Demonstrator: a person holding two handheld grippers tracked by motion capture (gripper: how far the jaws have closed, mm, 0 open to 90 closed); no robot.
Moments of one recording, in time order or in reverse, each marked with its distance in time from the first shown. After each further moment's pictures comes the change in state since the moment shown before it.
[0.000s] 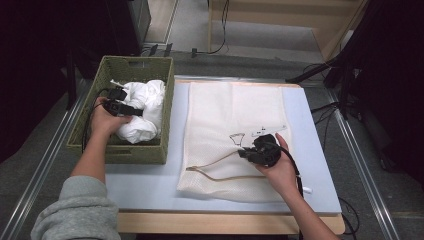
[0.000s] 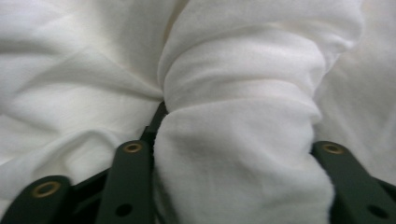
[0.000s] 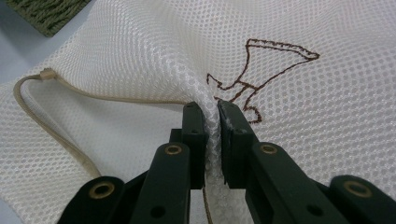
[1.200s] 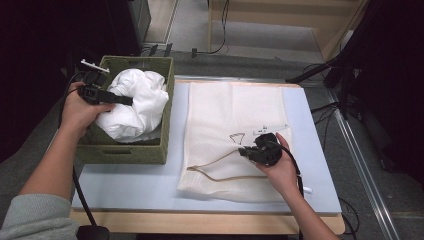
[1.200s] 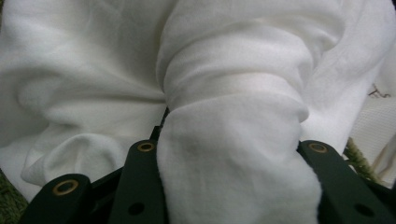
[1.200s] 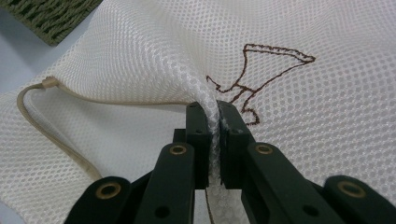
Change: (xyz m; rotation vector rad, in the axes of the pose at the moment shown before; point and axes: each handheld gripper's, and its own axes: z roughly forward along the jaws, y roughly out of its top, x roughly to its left) left arm -0.018 0.016 -0.100 -0.083 -0.144 0.036; right arm -0.002 0.002 -0.003 -0.016 0.008 0.018
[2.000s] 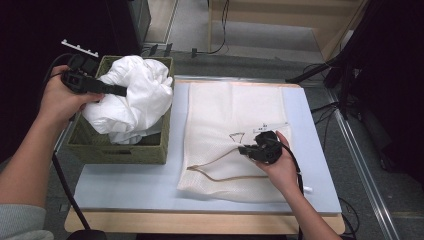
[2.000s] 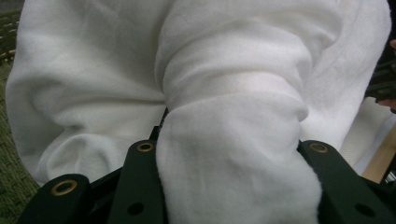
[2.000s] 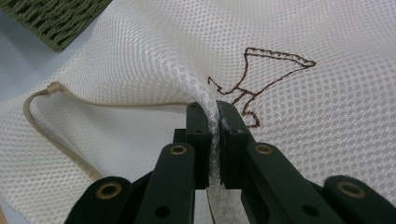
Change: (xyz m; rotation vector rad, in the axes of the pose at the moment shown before) left arm -0.044 0.024 -0.059 -0.007 -0.061 0.140; right arm -0.001 0.005 -0.001 -0.001 0.016 0.009
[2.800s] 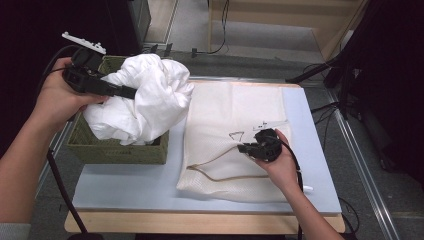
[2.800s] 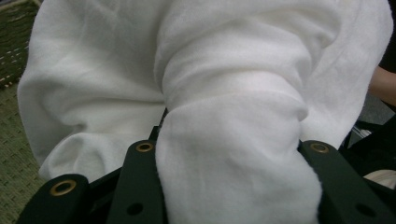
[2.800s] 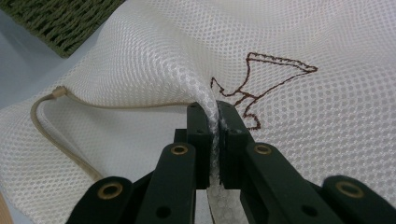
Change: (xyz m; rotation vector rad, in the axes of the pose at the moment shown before) left arm -0.067 0.015 -0.020 0.014 -0.106 0.181; right arm -0.001 0.006 -0.001 -0.007 0.014 -0.005
